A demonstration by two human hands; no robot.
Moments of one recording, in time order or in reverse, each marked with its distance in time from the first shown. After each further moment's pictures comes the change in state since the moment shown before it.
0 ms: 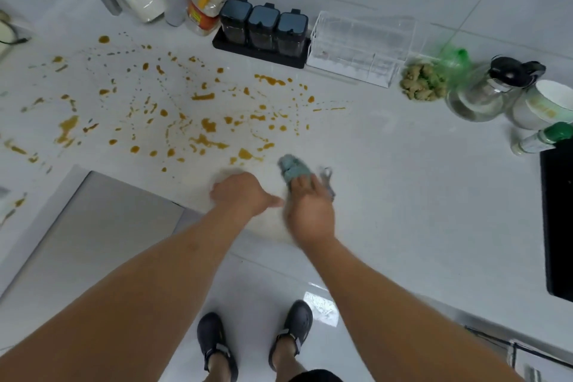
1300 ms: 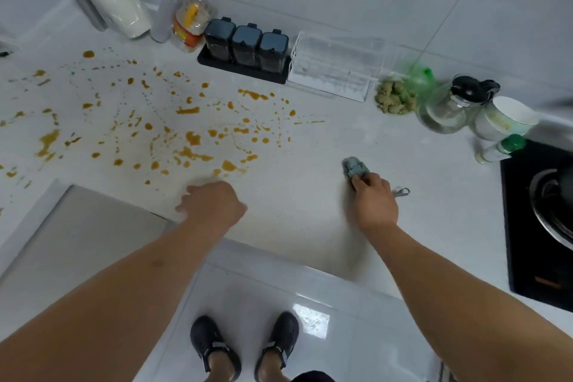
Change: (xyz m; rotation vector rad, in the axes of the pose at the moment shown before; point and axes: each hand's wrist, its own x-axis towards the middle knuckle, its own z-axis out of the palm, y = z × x) left_hand 0.007 -0.012 -0.004 0.107 -0.059 -0.137; right_hand 0.014 0.135 -0.086 -0.226 -0.133 0.275
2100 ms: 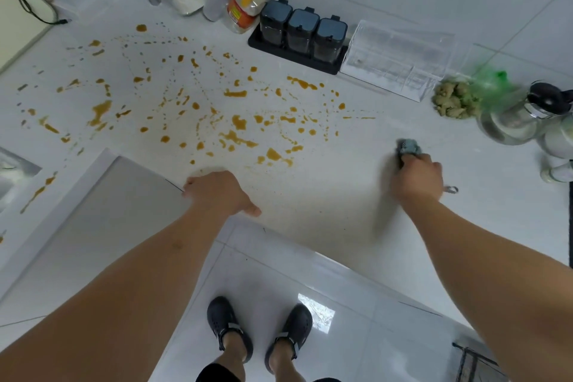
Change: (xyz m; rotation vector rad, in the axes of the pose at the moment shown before) left_hand 0.046 -0.078 0.004 0.002 0.006 -0.037; right_hand 0.061 -0.031 0.000 -0.073 0.102 0.161
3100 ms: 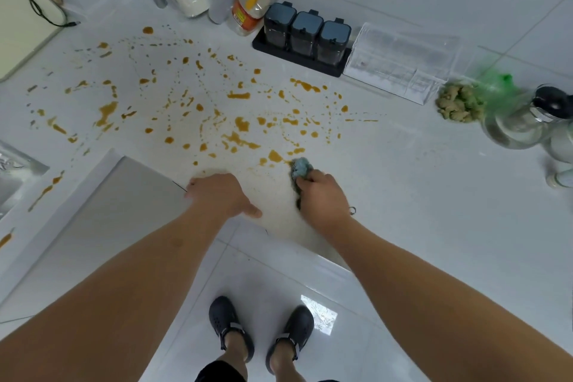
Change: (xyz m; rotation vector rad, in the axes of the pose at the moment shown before) left_hand 0.002 -0.005 0.004 0.018 0.034 0.087; right_hand -0.102 -0.128 0.019 0.142 -0.189 -0.632
